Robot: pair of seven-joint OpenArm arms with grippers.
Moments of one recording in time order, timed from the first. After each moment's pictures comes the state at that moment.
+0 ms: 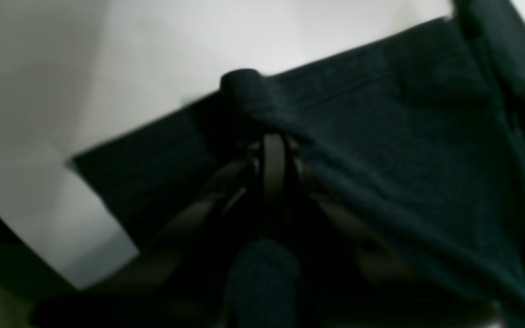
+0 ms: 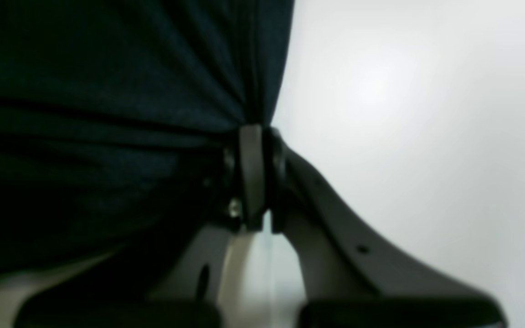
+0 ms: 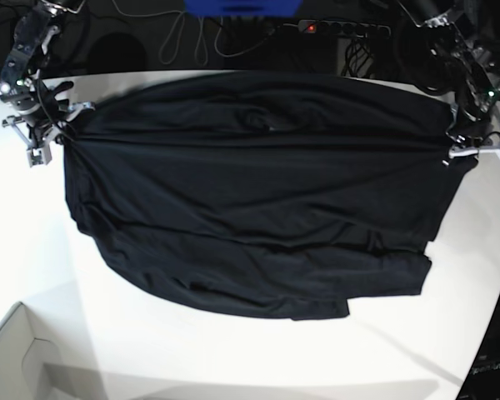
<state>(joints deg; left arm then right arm) 8.7 -4.4 -41.2 89.5 -27.0 0.9 39.8 -14.0 5.9 36.8 92.1 -0.1 38.6 -40.7</state>
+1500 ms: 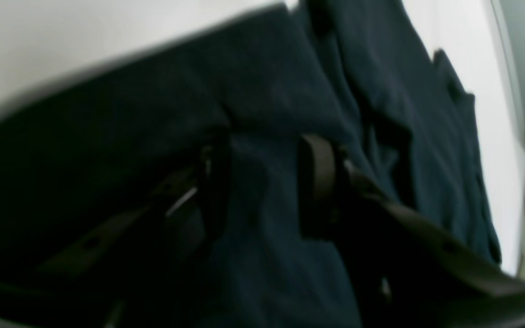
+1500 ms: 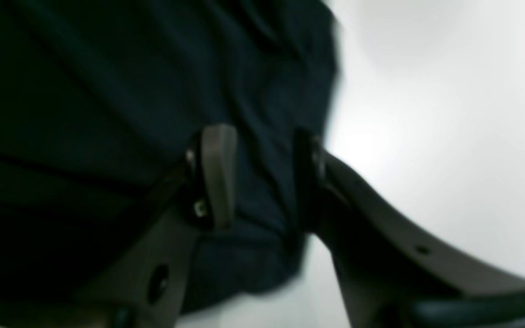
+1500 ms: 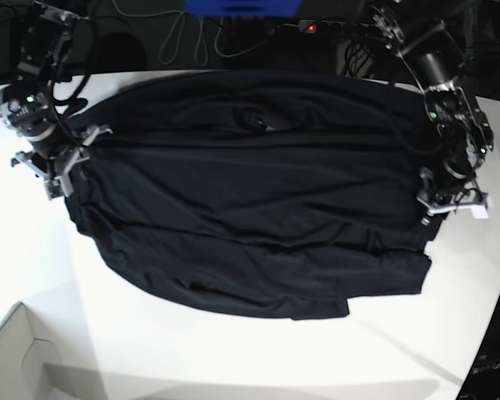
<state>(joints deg) -9.3 -8.7 -36.6 64.5 -37.1 -7.0 37.6 -11.8 4.9 28.2 102.7 -0.7 39.6 -41.4</state>
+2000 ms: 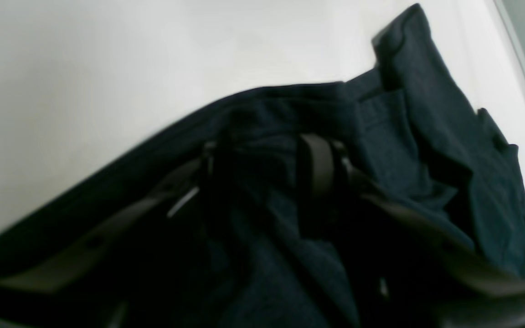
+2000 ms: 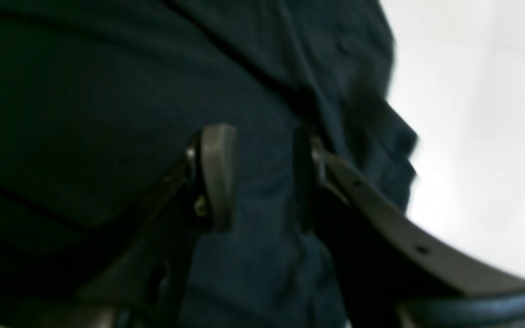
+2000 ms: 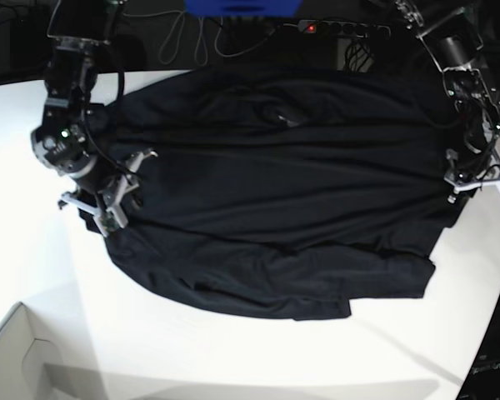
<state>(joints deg) -2.9 -13.8 -36.8 61.6 -39.7 -9.2 27.5 -3.3 4.9 14.1 97.7 -1.0 39.6 -42.1</state>
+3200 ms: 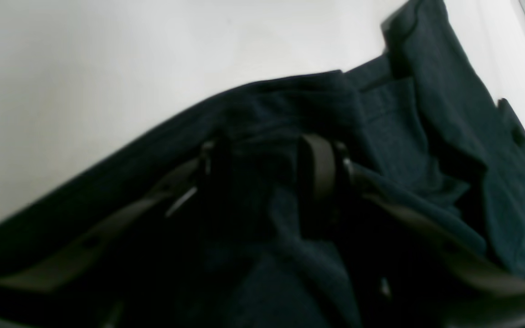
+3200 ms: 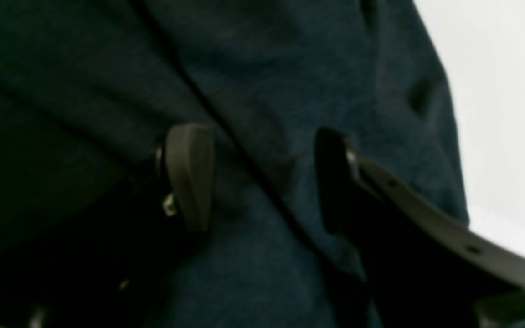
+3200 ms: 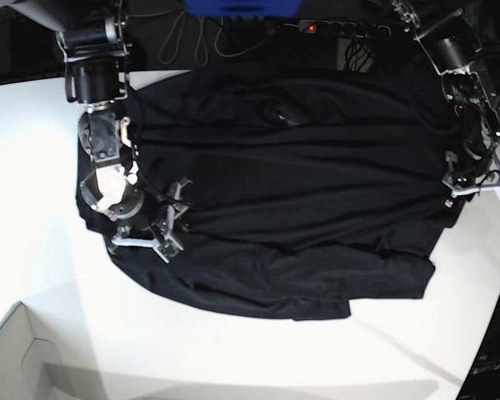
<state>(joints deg) -3.9 -13.1 -36.4 66.2 -36.8 -6.8 31.2 11.9 6.0 -0.5 68.8 -22.2 33.3 -18.8</state>
